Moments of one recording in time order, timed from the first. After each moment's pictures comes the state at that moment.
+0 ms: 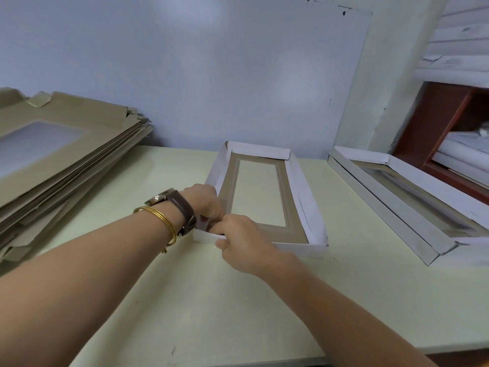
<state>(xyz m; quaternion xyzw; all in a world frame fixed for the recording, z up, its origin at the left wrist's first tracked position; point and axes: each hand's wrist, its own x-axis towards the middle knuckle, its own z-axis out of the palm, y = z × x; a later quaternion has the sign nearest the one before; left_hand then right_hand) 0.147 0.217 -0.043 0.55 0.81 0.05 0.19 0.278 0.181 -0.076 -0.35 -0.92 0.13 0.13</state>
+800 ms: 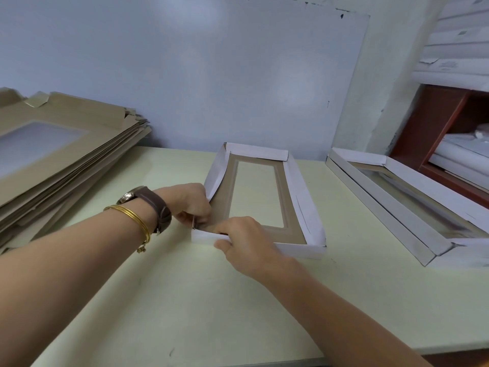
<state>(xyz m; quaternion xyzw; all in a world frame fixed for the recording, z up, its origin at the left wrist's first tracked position) 0.128 0.201 -0.031 0.55 0.77 0.09 0.30 0.290 0.171 -0.069 -0.37 -0.91 0.12 0.15</state>
